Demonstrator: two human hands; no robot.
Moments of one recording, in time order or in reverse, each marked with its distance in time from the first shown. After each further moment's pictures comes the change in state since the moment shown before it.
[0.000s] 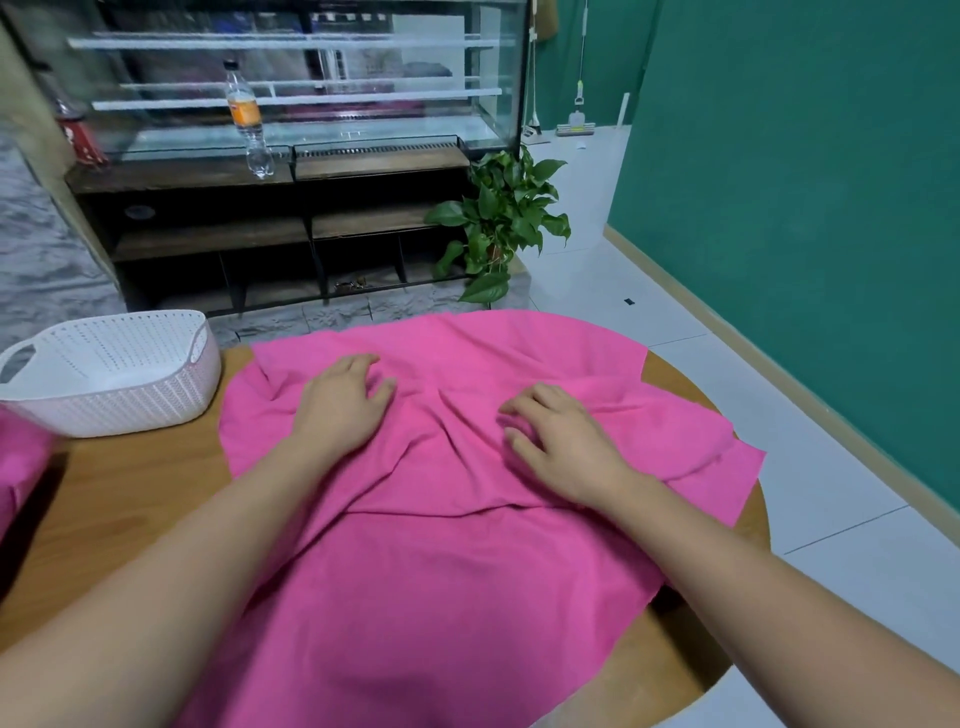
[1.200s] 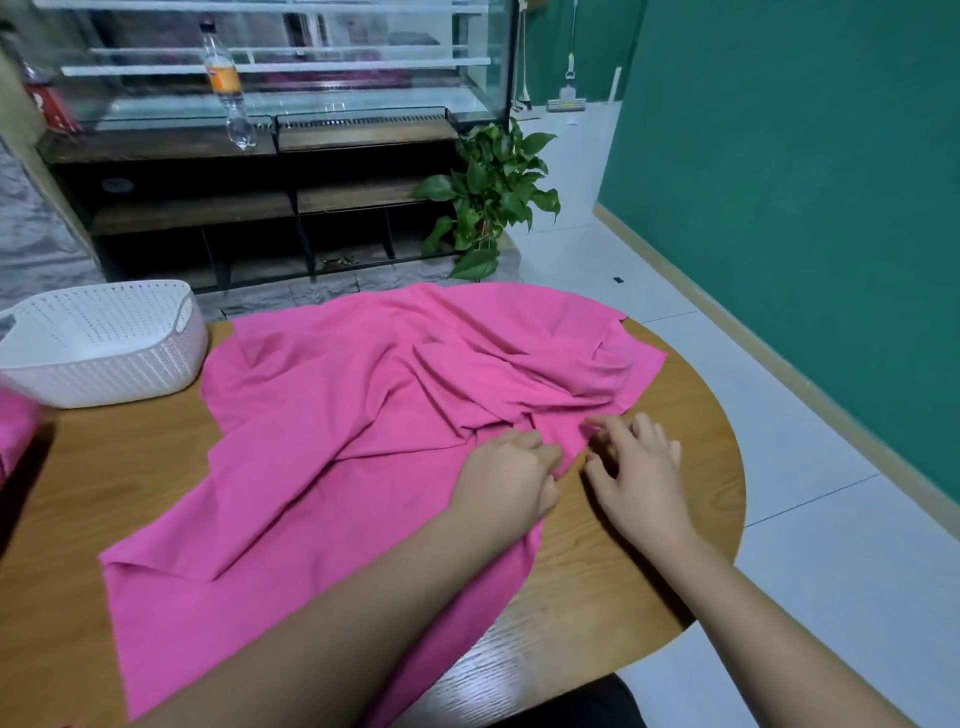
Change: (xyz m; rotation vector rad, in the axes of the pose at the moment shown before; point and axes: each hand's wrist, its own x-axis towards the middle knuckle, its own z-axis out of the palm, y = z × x) left_hand -0.136 0.178 0.058 -0.046 -0.004 0.584; right_hand -0.118 0.028 0.007 -0.118 0.232 0.420
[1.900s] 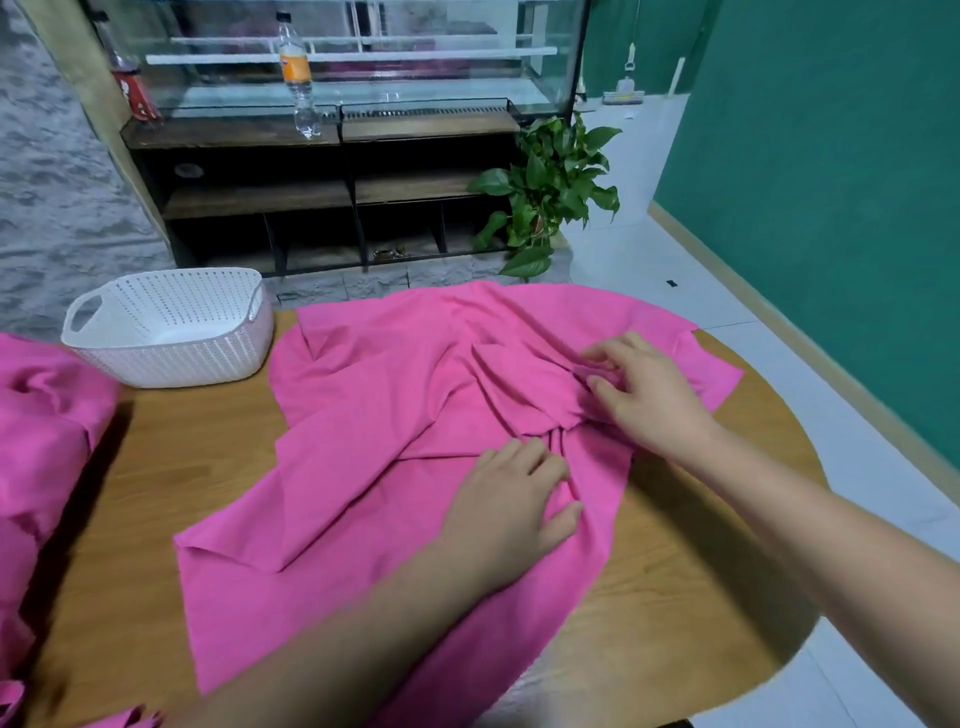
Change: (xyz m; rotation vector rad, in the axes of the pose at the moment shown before) left_hand -0.049 -0.042 -0.032 -0.023 0.044 -0.051; right_hand 0.117 -0.070 -0.013 0.182 -0.183 -0.243
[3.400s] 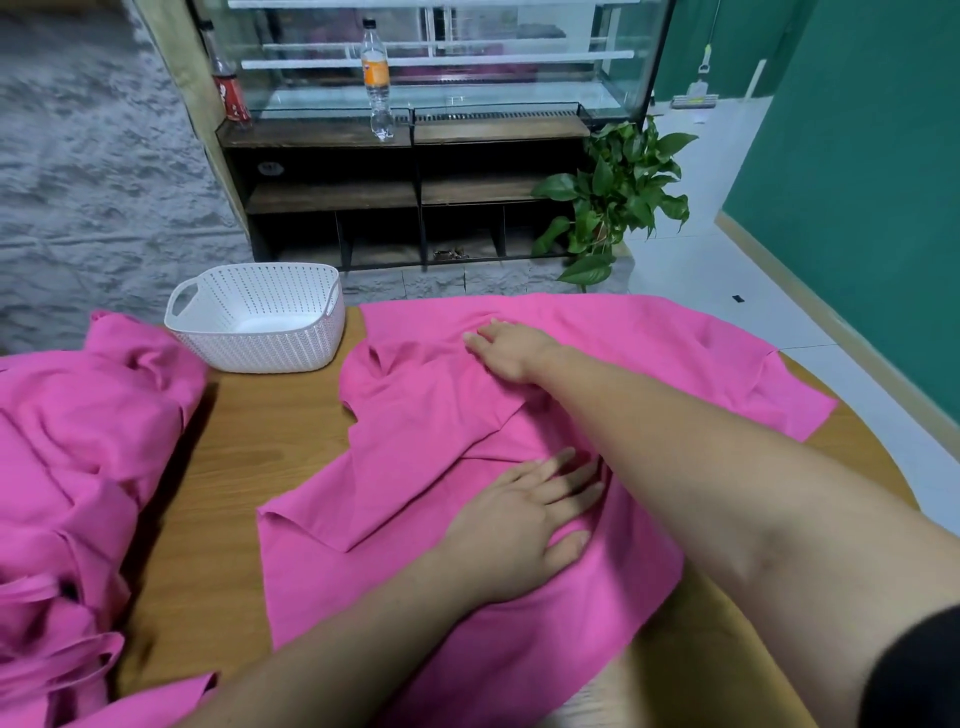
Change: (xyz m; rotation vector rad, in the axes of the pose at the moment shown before) left_hand -0.030 -0.055 0.000 0.075 -0.263 0.091; right_hand 0.164 -0.125 0.142 -0.257 -0.551 -0.012
